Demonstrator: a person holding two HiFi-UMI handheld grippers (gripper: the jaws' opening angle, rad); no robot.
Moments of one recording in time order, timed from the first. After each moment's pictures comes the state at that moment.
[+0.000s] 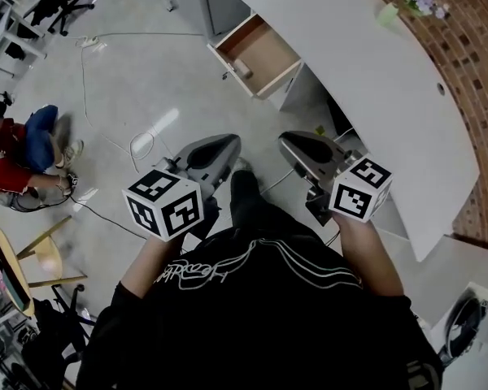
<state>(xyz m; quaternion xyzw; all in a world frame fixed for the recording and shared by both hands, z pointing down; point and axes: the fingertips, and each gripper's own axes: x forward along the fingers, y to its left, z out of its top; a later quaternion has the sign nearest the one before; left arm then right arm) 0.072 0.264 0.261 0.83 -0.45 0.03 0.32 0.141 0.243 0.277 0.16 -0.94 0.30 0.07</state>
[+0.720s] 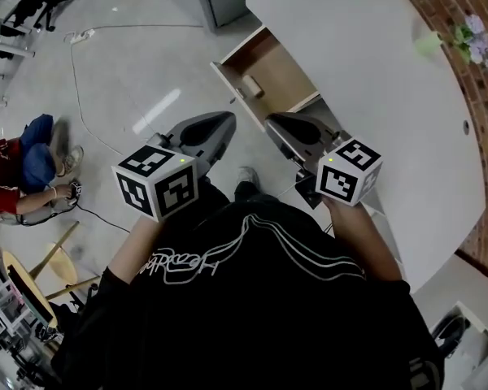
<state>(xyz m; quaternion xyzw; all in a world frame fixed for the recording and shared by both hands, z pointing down) -0.029 0.014 0.312 0.81 -0.45 0.08 0.36 0.025 0.005 0.340 0.17 -0.92 0.33 0.09</state>
